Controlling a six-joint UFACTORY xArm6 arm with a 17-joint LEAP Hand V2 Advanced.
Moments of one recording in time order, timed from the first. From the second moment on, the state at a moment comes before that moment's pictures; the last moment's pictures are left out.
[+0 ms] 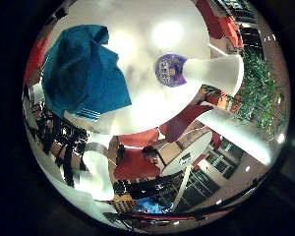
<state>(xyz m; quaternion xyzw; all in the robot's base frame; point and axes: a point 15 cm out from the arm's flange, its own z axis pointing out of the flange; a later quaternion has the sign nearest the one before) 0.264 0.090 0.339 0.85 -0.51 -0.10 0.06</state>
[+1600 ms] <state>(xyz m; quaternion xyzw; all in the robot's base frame) 0.300 -0.122 0.368 0.48 -0.72 0.00 -0.50</state>
